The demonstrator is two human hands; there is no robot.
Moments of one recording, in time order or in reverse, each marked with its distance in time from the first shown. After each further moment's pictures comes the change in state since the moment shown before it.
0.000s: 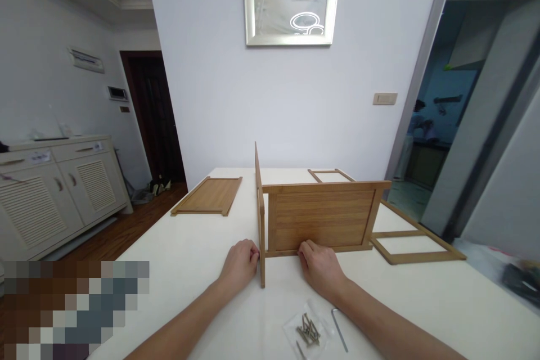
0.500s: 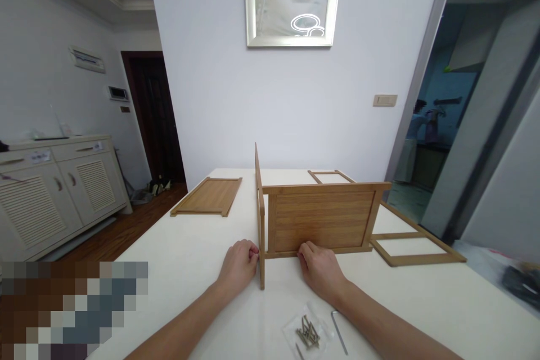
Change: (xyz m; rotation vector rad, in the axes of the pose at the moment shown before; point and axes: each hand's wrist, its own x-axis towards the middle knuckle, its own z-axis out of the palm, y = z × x) left_hand -0.003 0.001 -0.002 -0.015 0.040 0.010; right_hand 0.000 -0.001 -0.001 -0.001 0.005 0.004
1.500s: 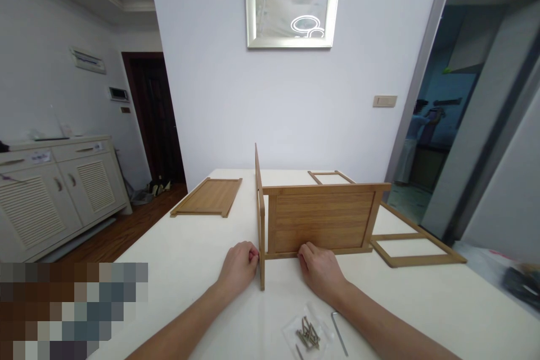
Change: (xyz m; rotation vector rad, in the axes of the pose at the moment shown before) left_hand 0.002 -0.006 0.005 -0.008 -0.007 0.019; right_hand 0.000 0.001 0.002 0.003 0.009 -0.008
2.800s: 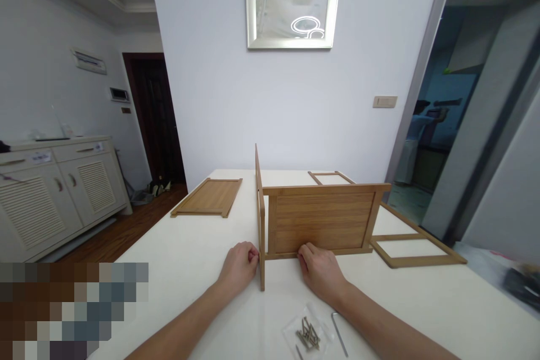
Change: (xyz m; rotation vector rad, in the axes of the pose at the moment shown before) left_hand 0.000 0.002 -0.002 -0.037 -0.004 -0.031; right_hand 0.000 -0.001 -0.001 0.000 -0.008 0.004
